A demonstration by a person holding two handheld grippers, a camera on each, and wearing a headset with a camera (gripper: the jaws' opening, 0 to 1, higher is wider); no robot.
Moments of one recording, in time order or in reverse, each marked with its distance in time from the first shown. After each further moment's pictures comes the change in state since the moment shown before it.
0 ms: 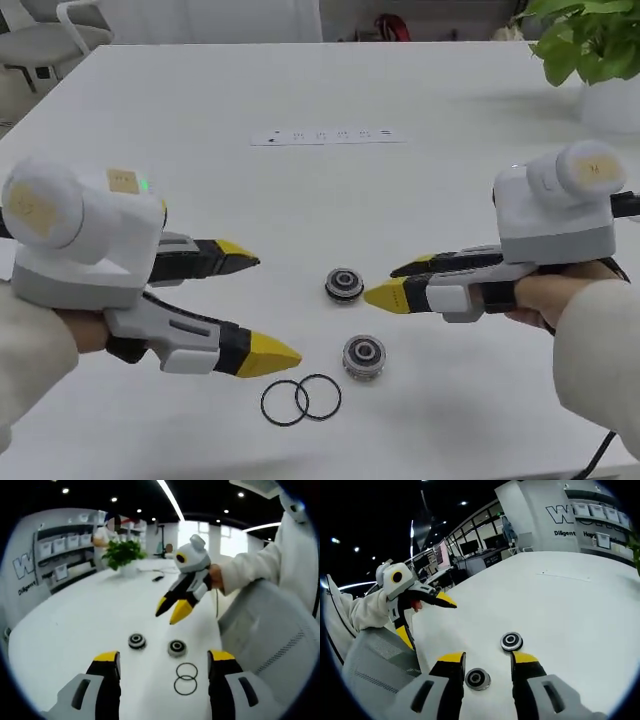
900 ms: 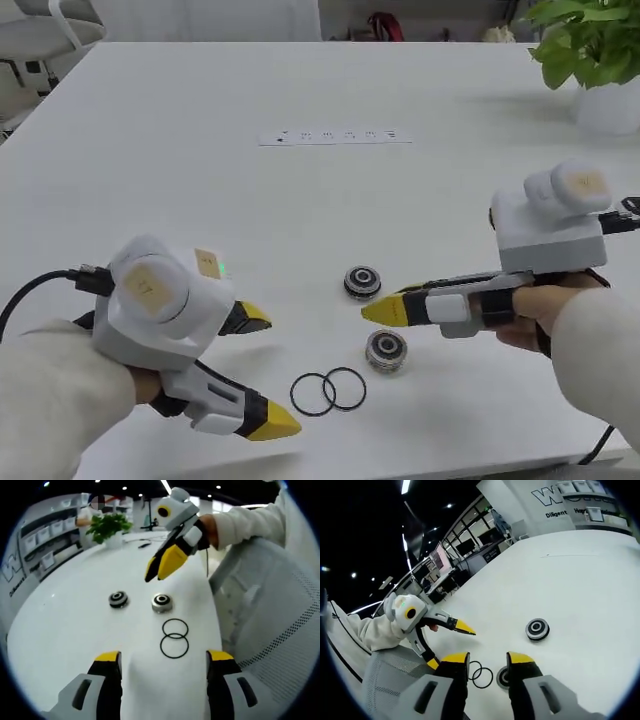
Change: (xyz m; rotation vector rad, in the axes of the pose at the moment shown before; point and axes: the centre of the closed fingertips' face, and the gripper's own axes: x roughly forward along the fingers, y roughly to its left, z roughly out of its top) left arm 0.001 -0.020 -0.090 0.044 0.252 -0.070; right arm 0.012 0.042 -0.008 0.190 0.031 0.067
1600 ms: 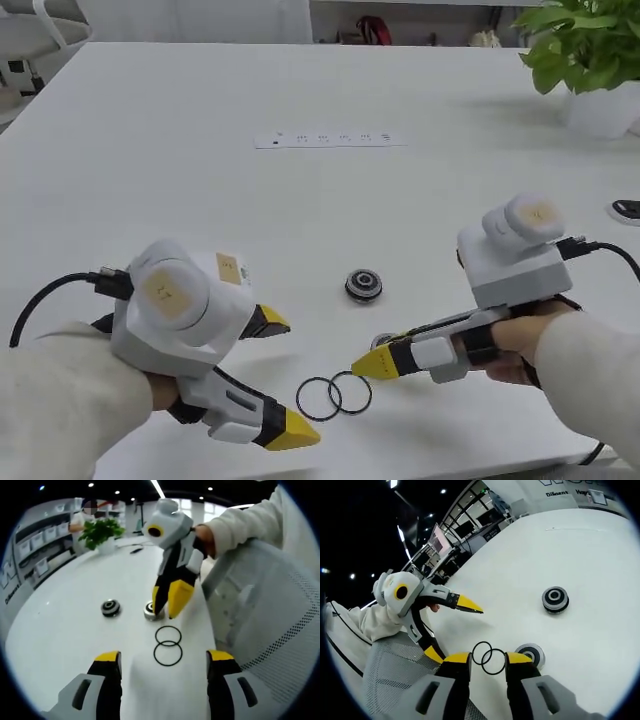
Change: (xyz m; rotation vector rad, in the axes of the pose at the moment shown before) left arm 0.004 -0.011 0.011 0.048 -0.033 -0.057; right arm 0.022 0.017 -0.044 0.059 0.179 0.043
